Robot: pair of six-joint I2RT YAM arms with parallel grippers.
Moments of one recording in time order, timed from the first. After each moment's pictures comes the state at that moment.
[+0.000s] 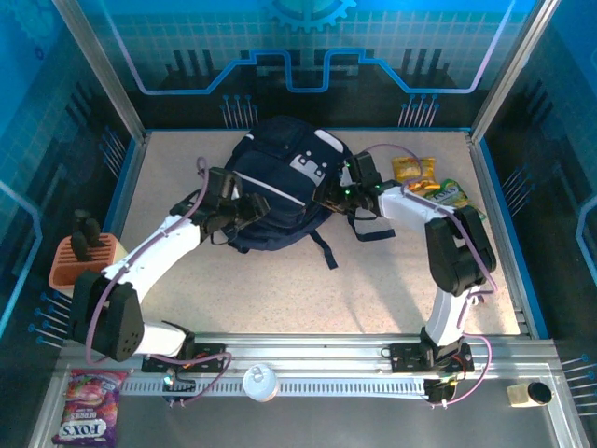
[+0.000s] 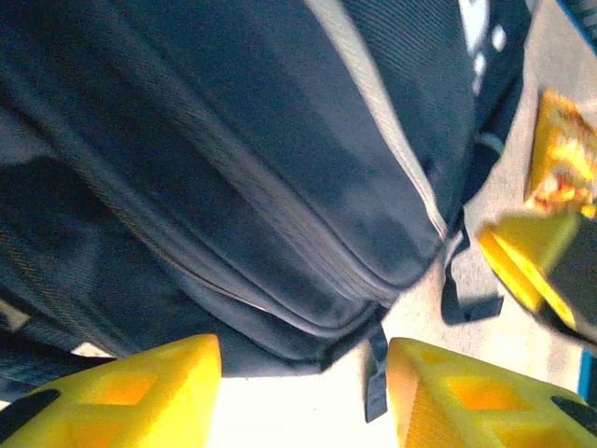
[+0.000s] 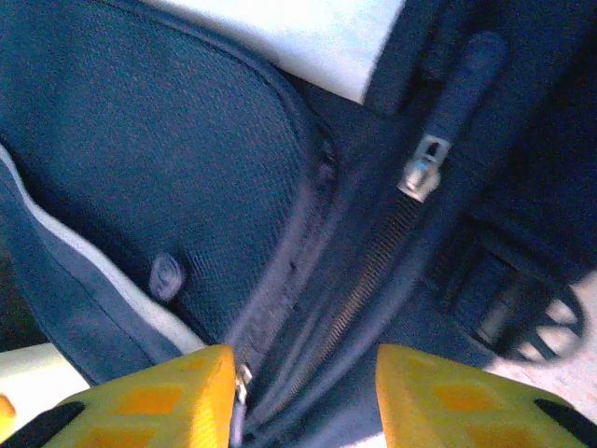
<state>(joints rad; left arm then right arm) -0.34 1.38 1.00 -0.46 0.18 -0.81 0.40 1.86 1.26 -0.23 -0.43 0.74</state>
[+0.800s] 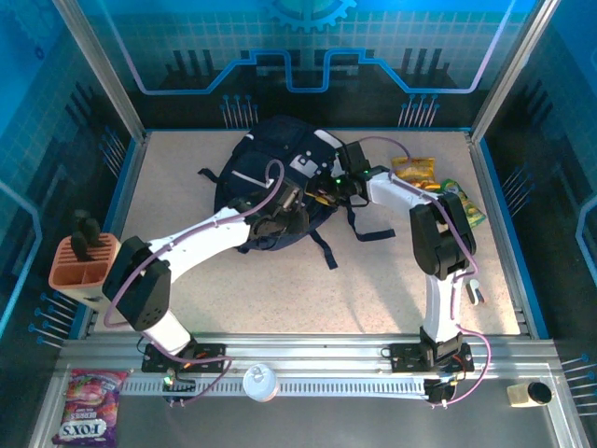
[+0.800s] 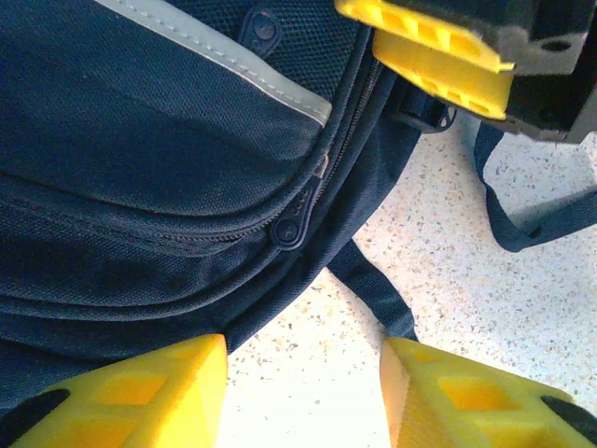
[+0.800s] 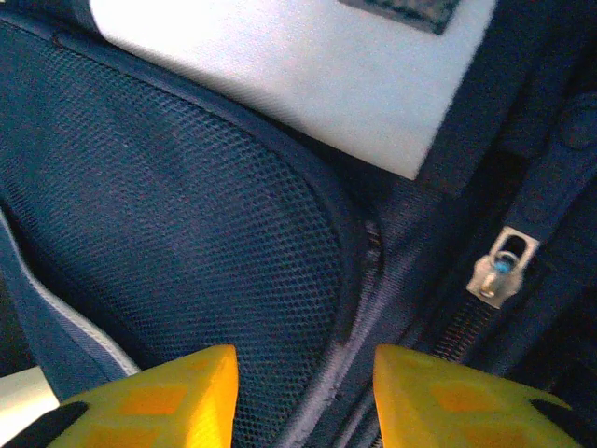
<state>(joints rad) -0.67 1.62 1.21 -0.55 -0.09 -0.69 0.41 2.02 1.48 -0.35 -0.48 0.79</state>
